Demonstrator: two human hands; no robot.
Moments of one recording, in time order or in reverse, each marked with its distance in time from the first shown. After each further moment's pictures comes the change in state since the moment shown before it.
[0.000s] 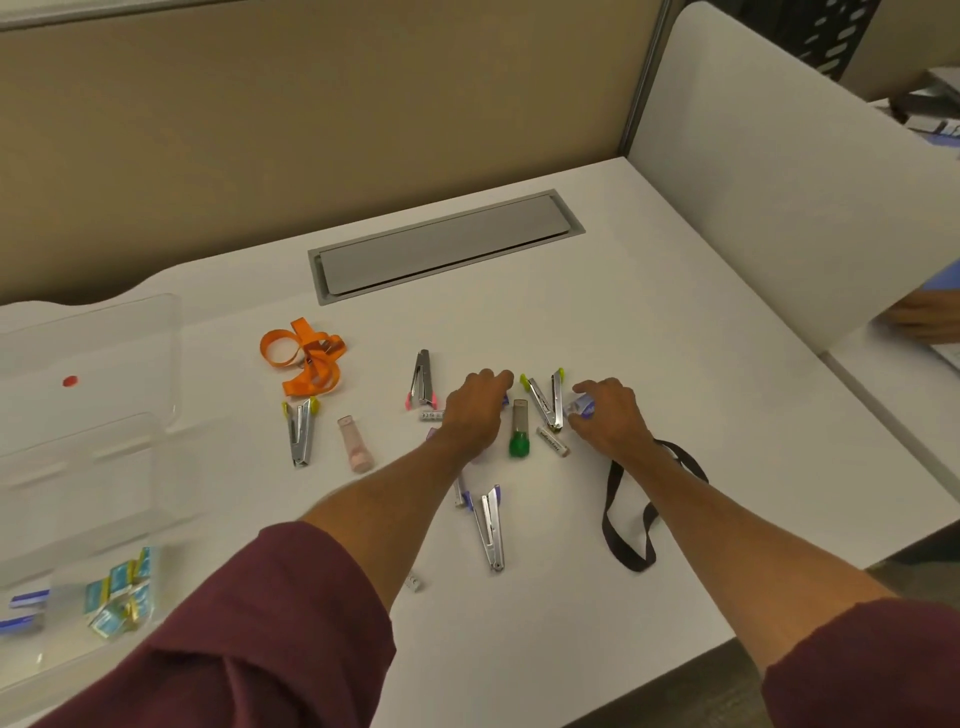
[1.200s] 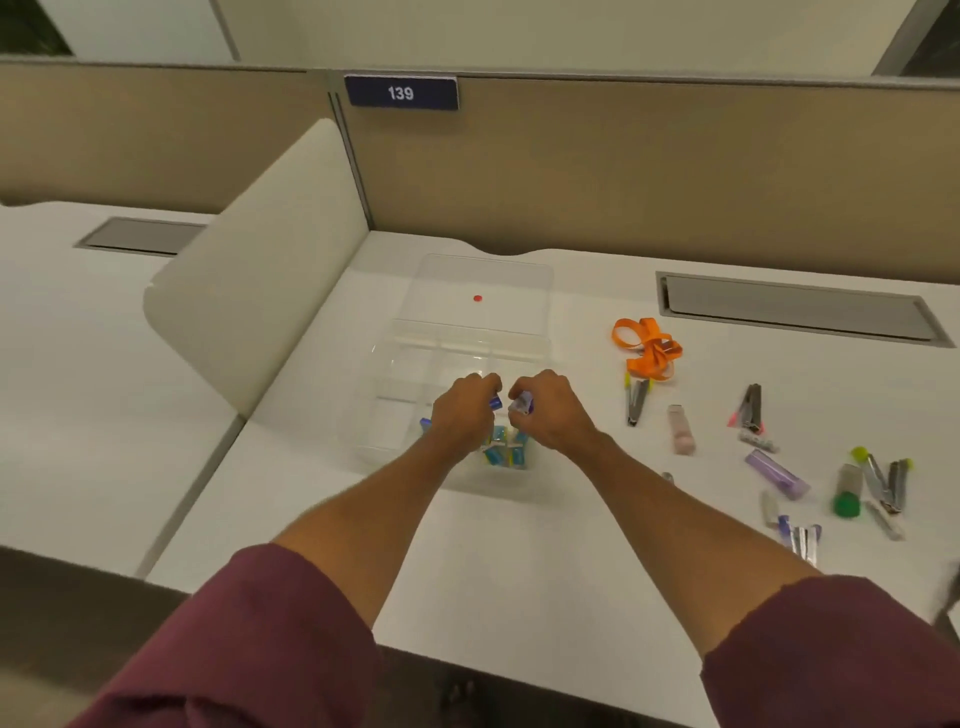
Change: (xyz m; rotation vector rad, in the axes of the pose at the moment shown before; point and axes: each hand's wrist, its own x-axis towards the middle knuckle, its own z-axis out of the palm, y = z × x) left_hand -0.324 -0.298 -0.108 -0.120 0.299 -0.584; right_hand -0.185 -0.406 0.190 -0.060 -0.302 -0.714
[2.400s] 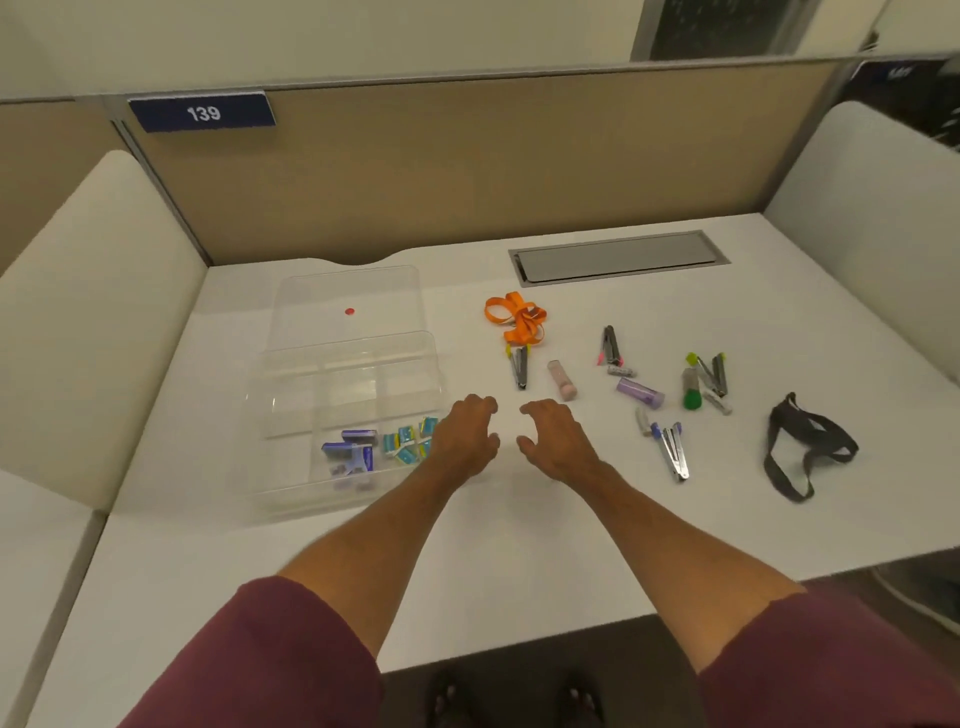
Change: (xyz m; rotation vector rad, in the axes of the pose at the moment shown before) left_hand -0.035 0.080 0.050 -0.047 -0.192 0.365; right_hand -0.111 0.082 -0.004 -0.105 0.156 0.351
